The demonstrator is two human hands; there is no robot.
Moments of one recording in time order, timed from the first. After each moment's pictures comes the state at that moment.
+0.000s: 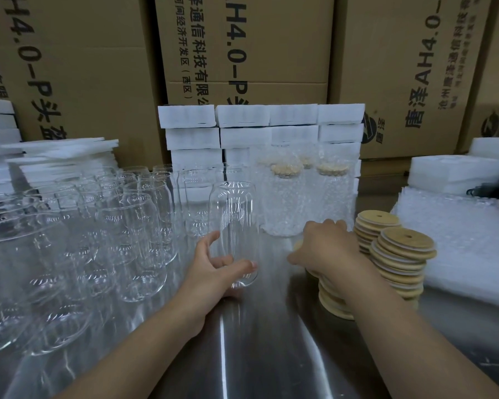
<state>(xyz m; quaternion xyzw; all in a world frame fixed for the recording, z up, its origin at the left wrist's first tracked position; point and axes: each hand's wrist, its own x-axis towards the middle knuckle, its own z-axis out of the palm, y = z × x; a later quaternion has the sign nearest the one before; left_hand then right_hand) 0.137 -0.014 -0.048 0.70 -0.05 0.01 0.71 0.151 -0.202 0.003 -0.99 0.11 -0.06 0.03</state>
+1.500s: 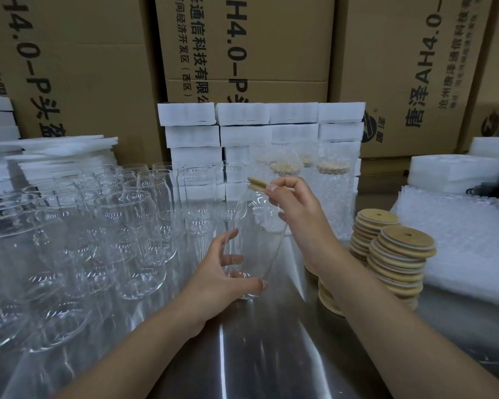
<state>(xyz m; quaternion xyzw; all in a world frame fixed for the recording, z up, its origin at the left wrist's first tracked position) 0.137 -0.012 -0.053 0.74 -0.16 -0.01 0.65 0.144 -0.169 0.014 -0.67 -0.14 -0.22 0.69</state>
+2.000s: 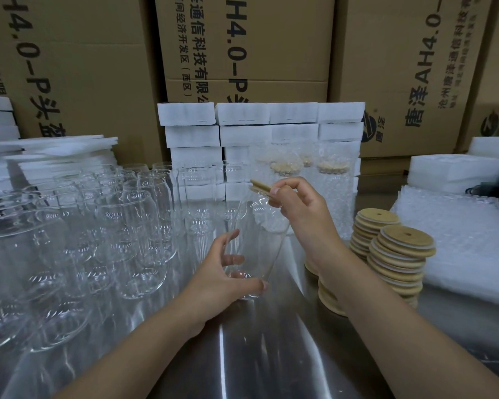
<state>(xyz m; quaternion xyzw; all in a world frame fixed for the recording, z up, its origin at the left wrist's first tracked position) 0.137 -0.012 -0.054 0.75 -0.16 -0.01 0.64 0.141 -0.171 0.018 -0.67 -0.14 -0.23 0.69</state>
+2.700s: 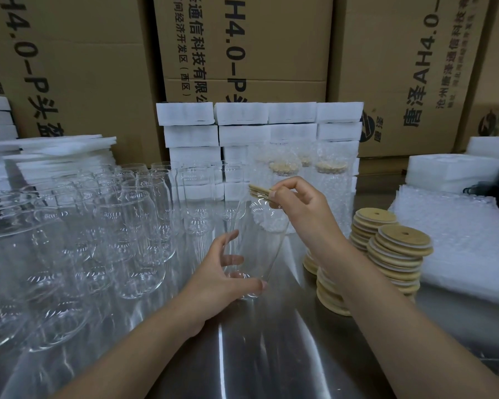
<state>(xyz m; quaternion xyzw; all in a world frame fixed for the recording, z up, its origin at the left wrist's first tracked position) 0.136 -0.012 -0.053 0.75 -0.16 -0.02 0.64 0.138 -0.177 0.023 -0.72 -0.13 -0.22 0.65</state>
